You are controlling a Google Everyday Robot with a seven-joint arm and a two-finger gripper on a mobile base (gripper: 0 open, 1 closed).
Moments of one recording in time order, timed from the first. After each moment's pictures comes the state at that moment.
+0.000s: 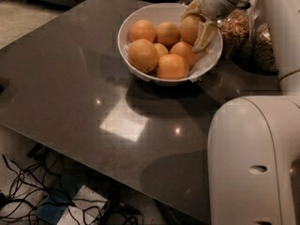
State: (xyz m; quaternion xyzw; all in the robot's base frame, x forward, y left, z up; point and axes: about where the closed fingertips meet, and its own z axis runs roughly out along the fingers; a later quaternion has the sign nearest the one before) arm 0.739 -0.144 0.926 -0.78 0.55 0.01 0.30
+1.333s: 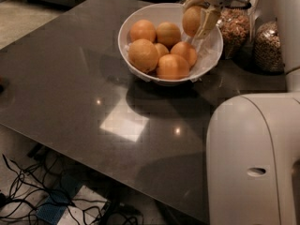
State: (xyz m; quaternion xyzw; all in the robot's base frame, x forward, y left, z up) arm 0.738 -0.145 0.972 -0.77 0.54 -0.03 0.33
